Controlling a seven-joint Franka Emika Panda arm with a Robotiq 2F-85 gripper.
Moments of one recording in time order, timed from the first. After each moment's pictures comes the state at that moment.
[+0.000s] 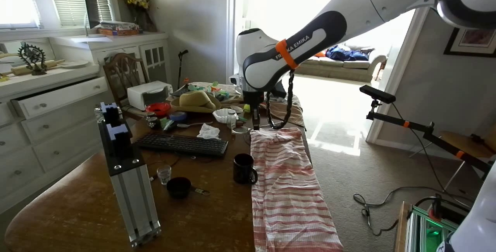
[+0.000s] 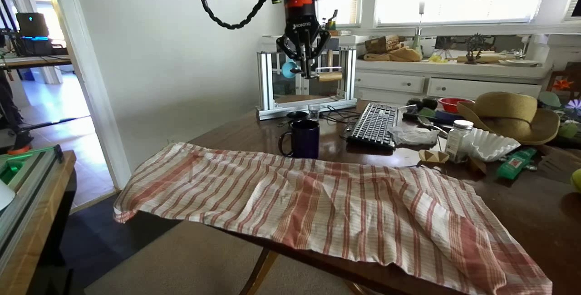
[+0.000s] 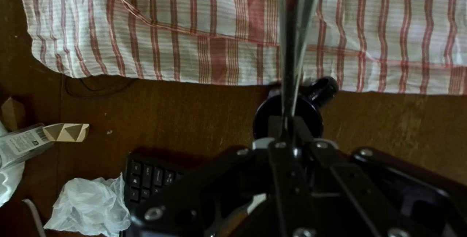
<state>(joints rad) -0.06 0.33 0.03 -1.88 -0.27 2.20 -0.61</state>
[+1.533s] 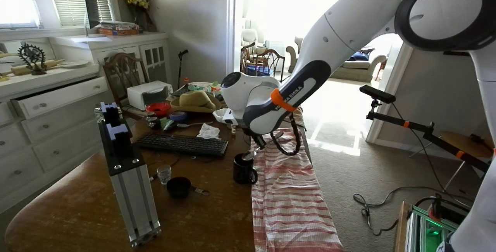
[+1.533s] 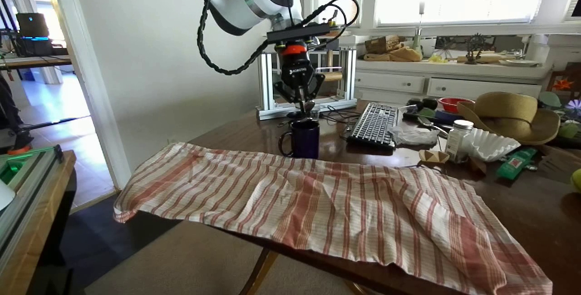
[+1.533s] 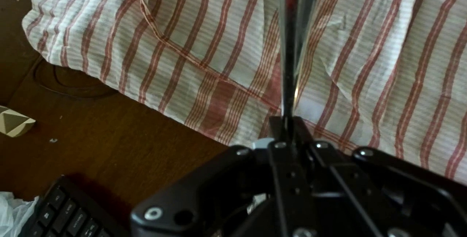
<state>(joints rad) 0.01 0.51 0.02 -1.89 -0.65 2.22 -0.63</state>
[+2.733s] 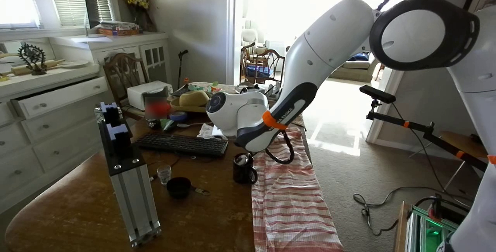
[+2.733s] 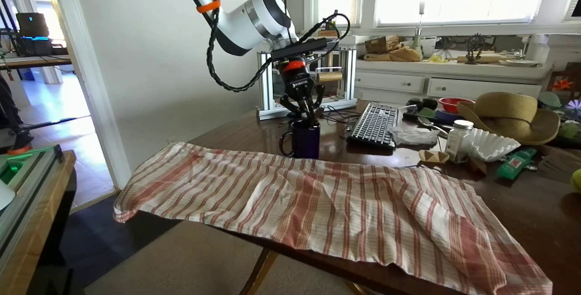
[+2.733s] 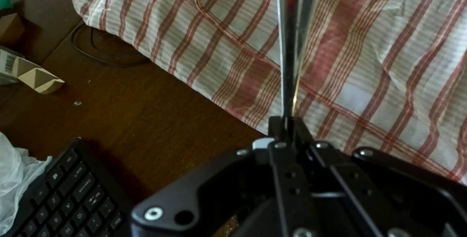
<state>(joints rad) 0.07 0.64 0.02 -1.79 -0.84 2.22 -0.54</state>
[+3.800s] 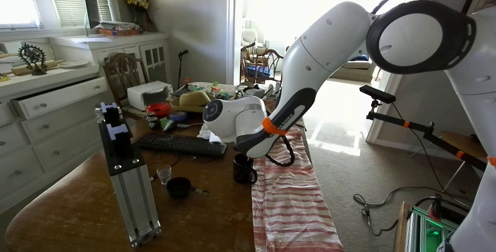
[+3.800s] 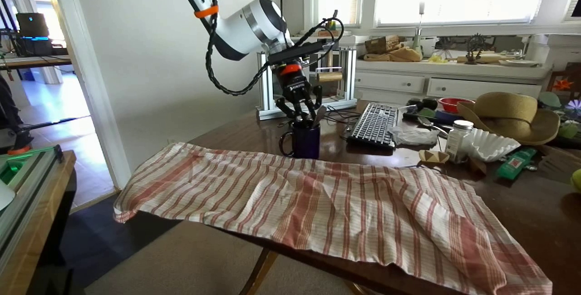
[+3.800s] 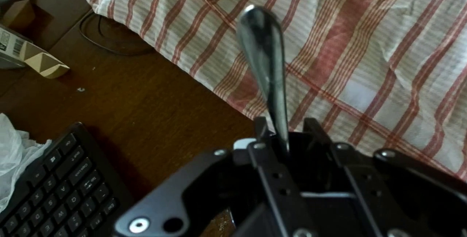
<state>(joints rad) 0.09 0.66 0.02 -1.79 -0.91 2.21 -0.51</state>
